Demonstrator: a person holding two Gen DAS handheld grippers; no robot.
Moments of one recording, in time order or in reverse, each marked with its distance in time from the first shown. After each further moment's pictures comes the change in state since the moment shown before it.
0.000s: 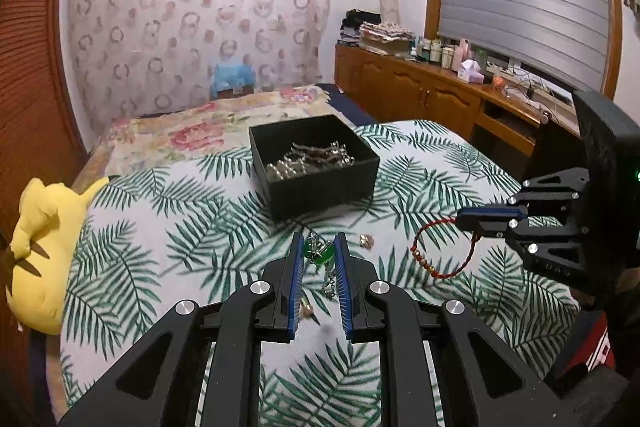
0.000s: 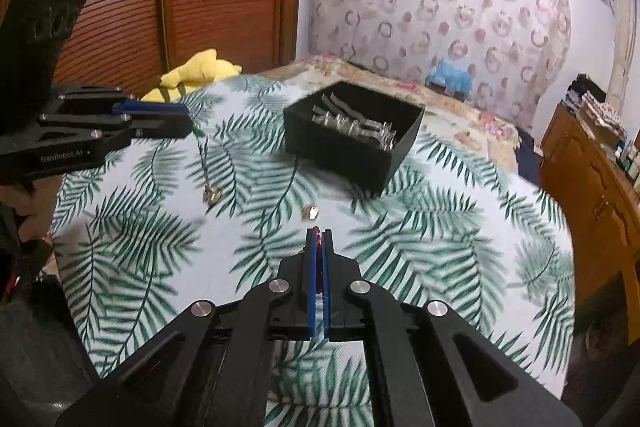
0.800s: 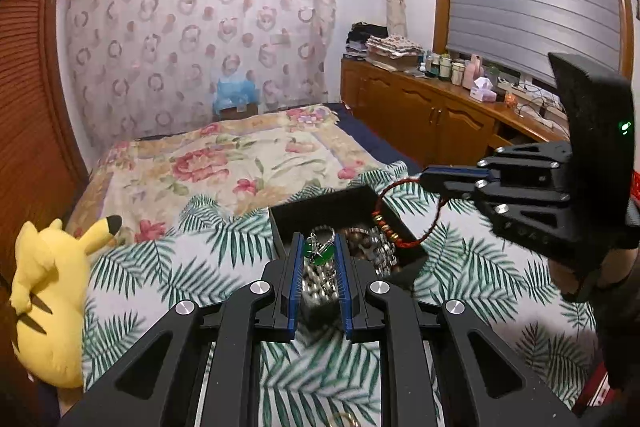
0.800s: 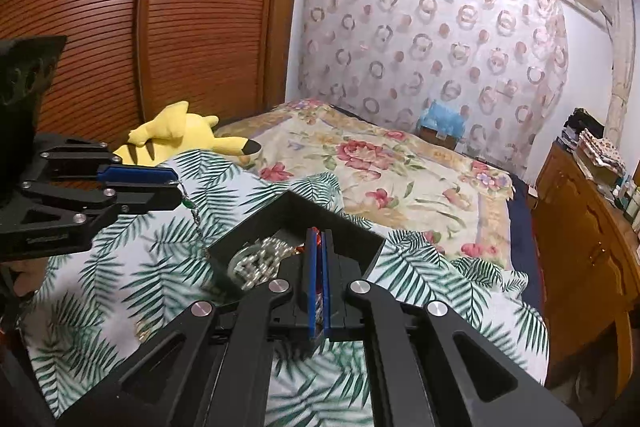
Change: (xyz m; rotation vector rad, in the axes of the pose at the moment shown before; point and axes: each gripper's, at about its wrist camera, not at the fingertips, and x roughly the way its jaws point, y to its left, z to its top) left arm 0.052 0.037 0.089 0.008 -0.039 0.010; right arm 0.063 -0.065 0.115 -0.012 -0.109 -0.023
